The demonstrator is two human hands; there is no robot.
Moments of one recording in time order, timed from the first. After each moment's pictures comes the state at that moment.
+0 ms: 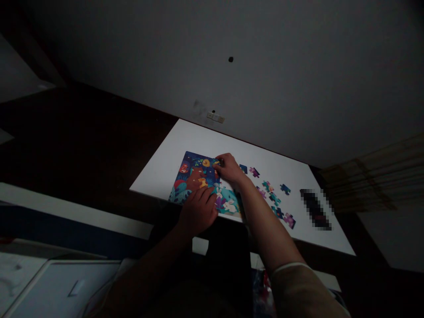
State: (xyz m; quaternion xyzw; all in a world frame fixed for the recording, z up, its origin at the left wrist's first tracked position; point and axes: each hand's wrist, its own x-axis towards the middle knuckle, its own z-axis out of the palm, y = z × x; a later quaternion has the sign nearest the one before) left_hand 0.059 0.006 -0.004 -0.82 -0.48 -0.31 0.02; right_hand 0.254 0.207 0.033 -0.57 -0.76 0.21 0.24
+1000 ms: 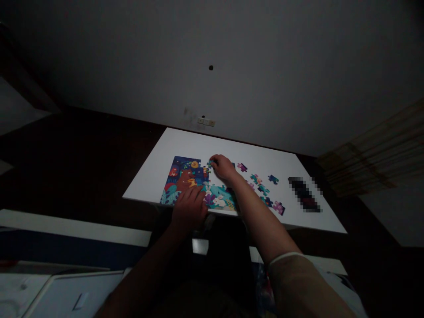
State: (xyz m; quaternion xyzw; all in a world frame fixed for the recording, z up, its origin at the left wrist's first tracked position) left_hand 0.058 0.010 -0.003 -0.82 -0.50 -0.28 0.03; right_hand 0.275 0.194 0.044 -0.60 -0.75 0.17 0.21
